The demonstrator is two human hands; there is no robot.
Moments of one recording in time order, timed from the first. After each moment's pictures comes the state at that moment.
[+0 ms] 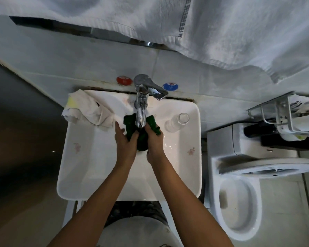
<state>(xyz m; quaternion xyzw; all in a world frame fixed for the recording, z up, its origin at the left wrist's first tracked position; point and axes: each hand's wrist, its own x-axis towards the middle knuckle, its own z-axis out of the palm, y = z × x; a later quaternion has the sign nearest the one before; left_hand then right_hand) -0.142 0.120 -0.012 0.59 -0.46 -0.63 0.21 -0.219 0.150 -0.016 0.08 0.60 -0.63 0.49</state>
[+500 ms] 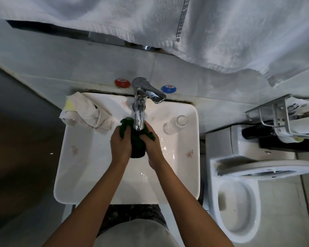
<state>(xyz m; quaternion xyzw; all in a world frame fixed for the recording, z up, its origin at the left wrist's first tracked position) -0.145 0.106 -0.017 0.60 -0.50 -0.57 0.25 -0.221 0.159 -0.014 -0.15 0.62 -0.58 0.51</state>
